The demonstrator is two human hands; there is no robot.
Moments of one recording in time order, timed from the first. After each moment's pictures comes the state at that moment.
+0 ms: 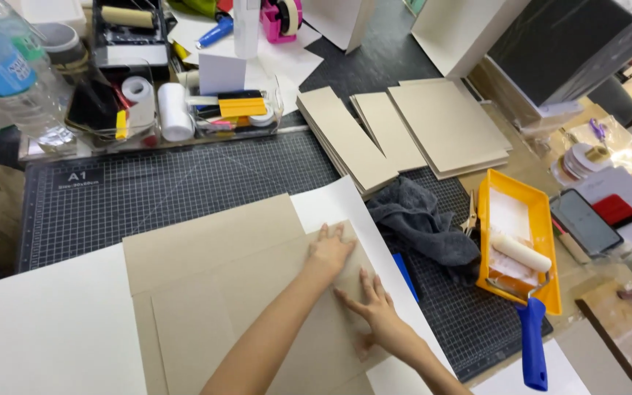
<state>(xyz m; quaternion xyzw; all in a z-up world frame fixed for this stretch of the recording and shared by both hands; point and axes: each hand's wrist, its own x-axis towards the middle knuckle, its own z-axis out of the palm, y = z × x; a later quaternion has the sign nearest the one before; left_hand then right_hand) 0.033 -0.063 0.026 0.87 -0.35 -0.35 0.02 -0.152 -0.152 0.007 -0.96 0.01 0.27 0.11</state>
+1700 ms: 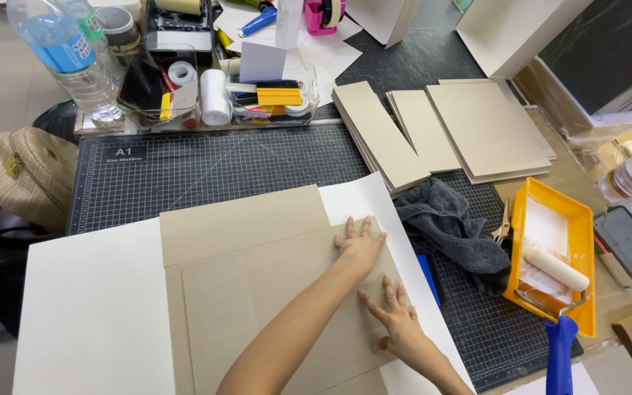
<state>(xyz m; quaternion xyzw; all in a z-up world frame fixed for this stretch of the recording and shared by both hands) 0.012 -0.060 0.076 0.86 -0.31 -0.41 0.01 -0.168 -0.136 0.026 -0.94 0.06 0.31 0.12</state>
